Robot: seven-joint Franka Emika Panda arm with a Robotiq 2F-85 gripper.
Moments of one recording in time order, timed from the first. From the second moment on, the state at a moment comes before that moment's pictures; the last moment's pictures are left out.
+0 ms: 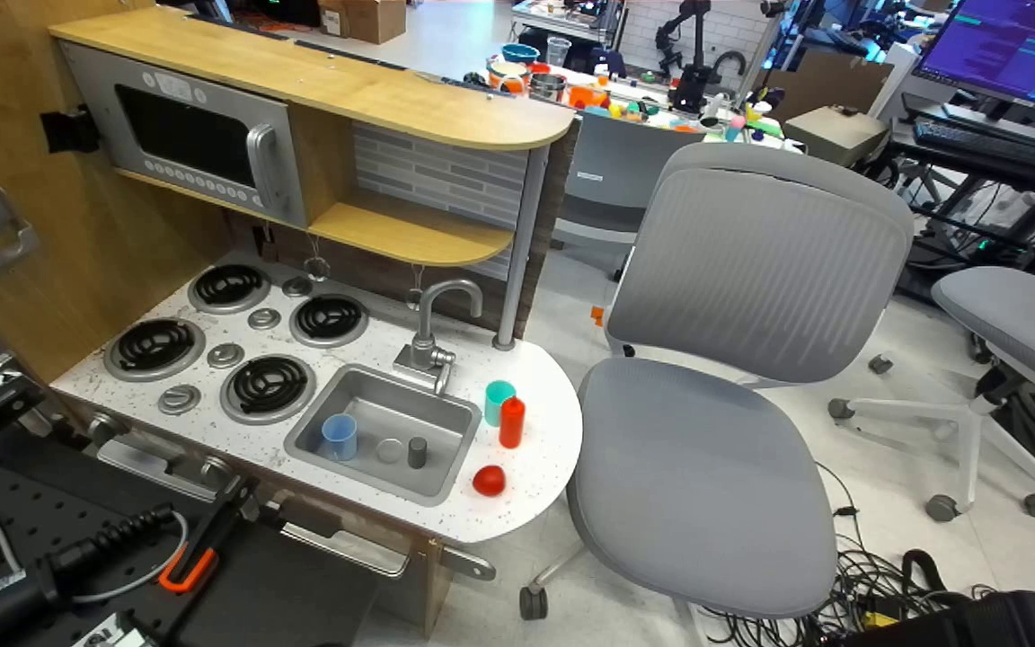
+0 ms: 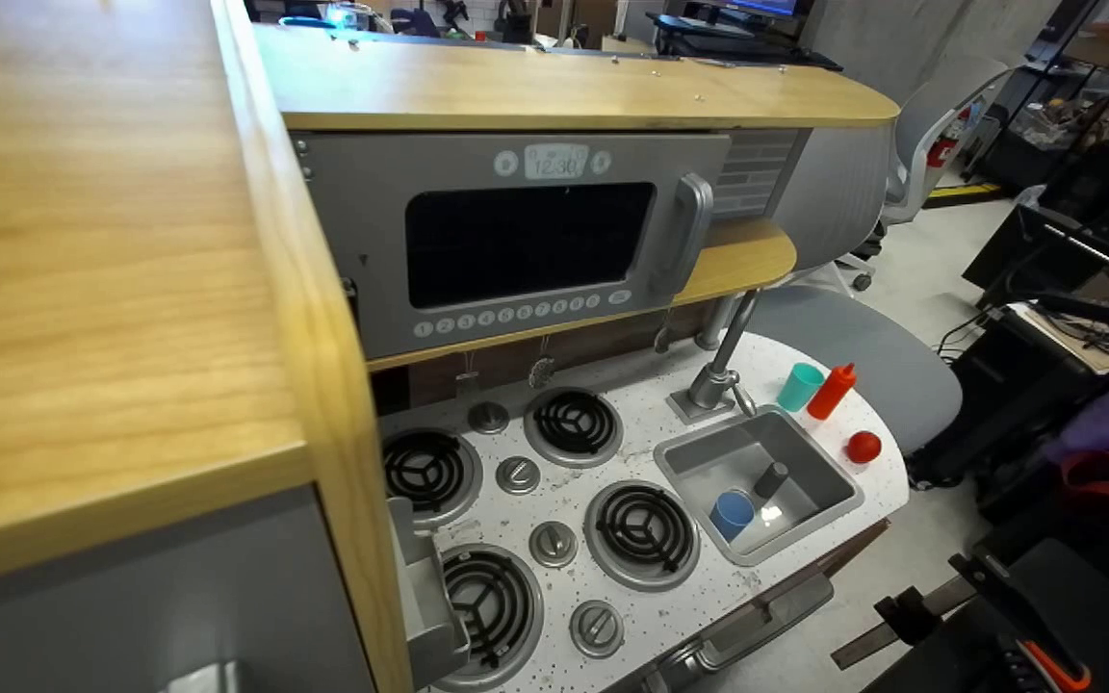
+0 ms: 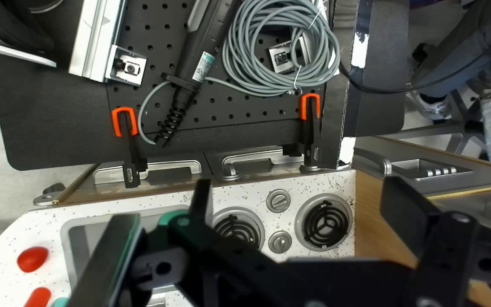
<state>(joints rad) 0.00 -0.69 -0.11 -2.70 0.10 1.87 -0.12</state>
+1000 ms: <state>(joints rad) -0.01 -0.68 -0.11 -2.70 0.10 1.87 -0.12</state>
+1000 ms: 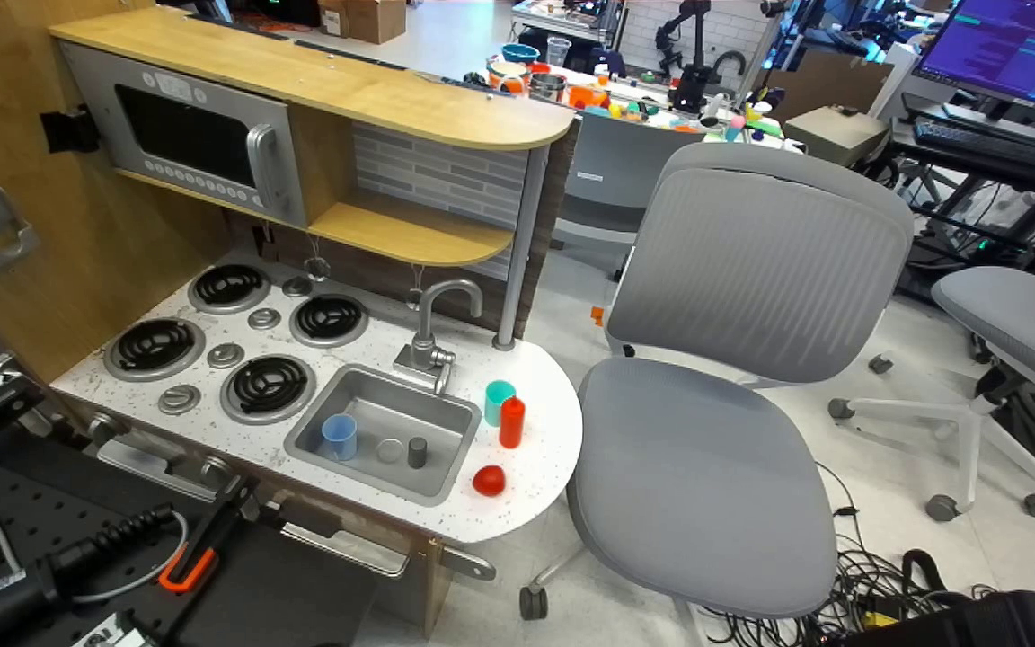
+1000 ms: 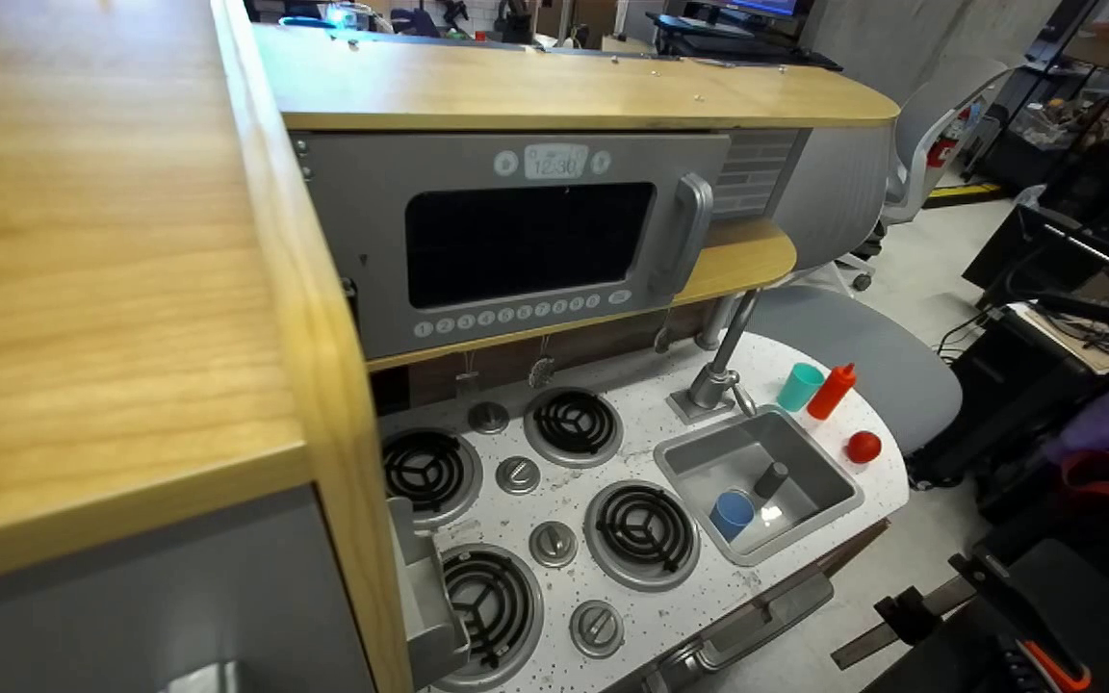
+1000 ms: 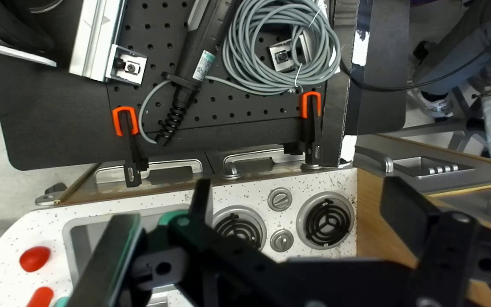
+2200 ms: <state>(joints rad) -0.05 0.05 -0.08 -2.45 -0.02 2.54 -0.06</state>
